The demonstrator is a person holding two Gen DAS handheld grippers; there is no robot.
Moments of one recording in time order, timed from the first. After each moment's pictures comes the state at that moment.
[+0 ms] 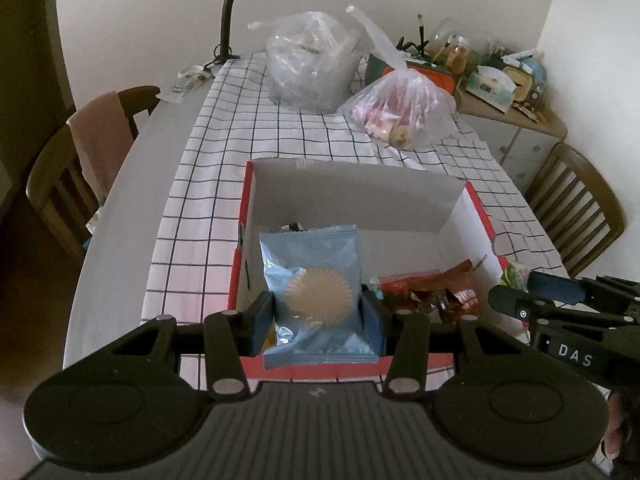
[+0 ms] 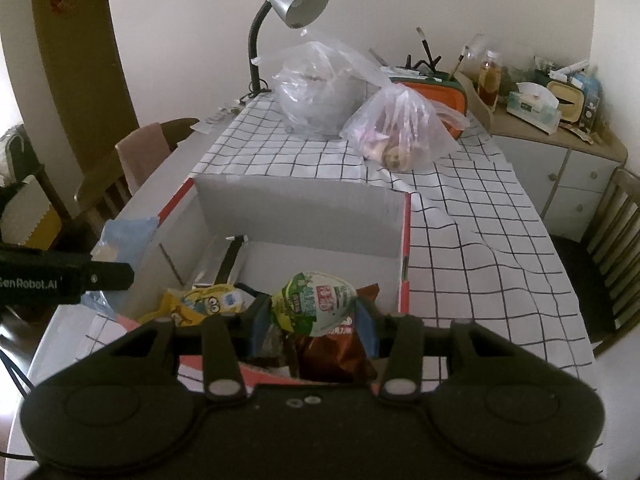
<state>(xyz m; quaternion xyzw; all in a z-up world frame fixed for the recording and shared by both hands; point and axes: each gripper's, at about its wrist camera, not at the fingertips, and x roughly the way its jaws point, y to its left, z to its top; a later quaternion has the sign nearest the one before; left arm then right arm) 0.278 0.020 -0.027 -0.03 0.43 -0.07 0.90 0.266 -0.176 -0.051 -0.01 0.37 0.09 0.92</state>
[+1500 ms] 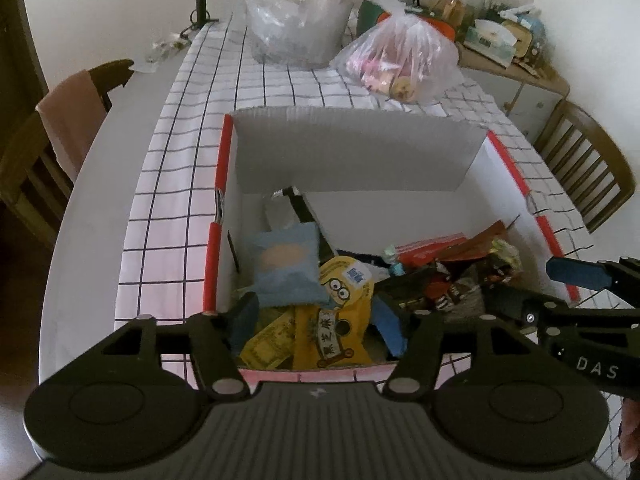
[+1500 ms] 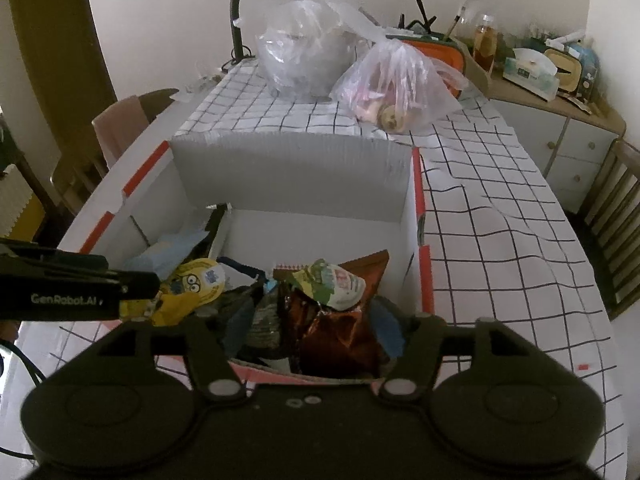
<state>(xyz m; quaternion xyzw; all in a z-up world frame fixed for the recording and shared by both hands) 0.304 0.019 -0.073 -0.01 0.46 -0.09 0.88 0.285 -0.164 -0.087 0.00 0.41 0.07 0.91</state>
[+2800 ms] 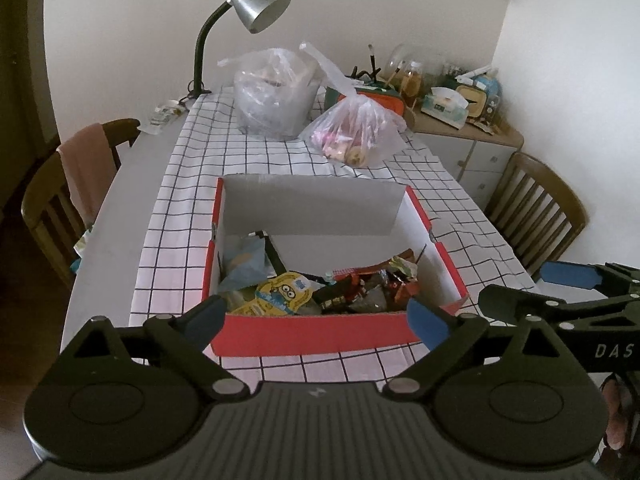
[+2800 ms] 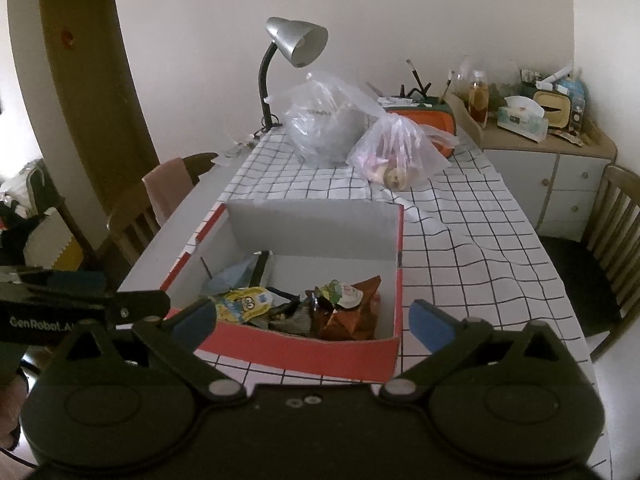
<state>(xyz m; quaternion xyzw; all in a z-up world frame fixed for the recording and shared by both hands) 0.197 0.010 0.001 -0.03 0.37 -0.11 0.92 0.191 -0.192 -0.015 0.03 0.33 0.11 0.94</state>
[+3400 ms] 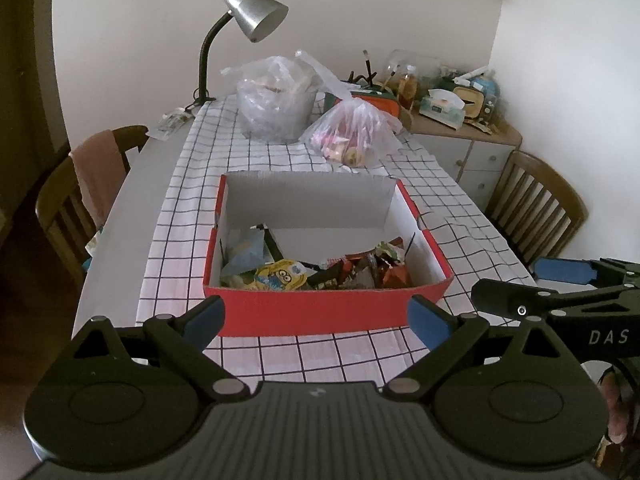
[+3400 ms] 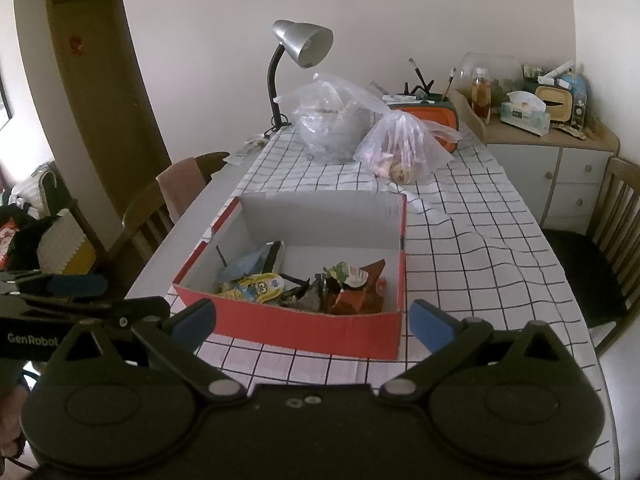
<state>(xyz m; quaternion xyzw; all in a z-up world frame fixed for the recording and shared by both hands) 0.160 -0.002 0.007 -0.02 0.36 -0.10 0.93 0.163 -0.200 -0.012 0.04 0.33 0.12 0.94</state>
